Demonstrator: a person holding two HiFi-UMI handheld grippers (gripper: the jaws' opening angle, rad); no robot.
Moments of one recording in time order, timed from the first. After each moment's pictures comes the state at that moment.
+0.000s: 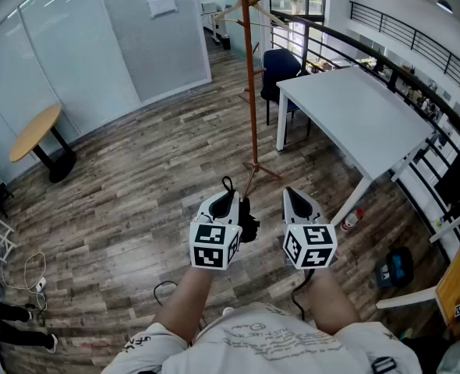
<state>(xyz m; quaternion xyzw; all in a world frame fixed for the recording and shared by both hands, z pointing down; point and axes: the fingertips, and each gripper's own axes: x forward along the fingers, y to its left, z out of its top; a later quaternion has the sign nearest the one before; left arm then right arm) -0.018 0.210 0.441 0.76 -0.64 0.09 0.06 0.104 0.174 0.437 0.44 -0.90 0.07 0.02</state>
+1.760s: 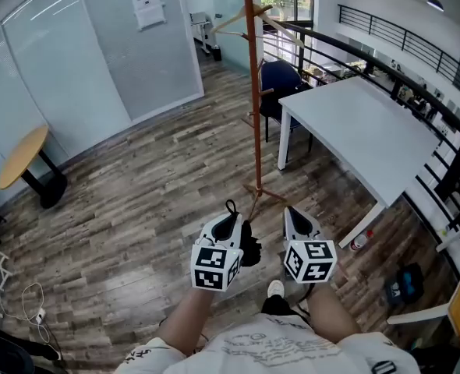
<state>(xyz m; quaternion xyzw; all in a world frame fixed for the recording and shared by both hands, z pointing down) -0.107 0.079 0.478 0.79 -0.60 0.09 0.07 0.012 0.037 0.484 0.47 -0.88 0.11 0.02</state>
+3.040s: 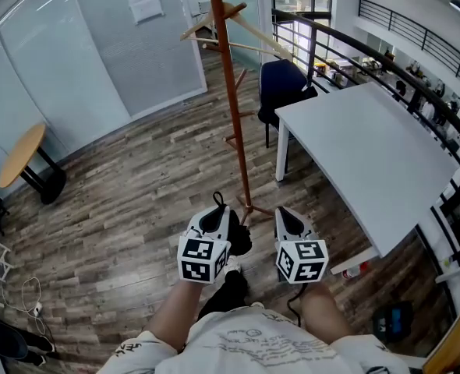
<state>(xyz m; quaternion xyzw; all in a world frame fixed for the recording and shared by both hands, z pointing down) -0.056 -0.174 0.473 0.75 -0.64 0.12 0.08 0.070 -0.212 0.494 0.41 -0.90 0.13 0.04</state>
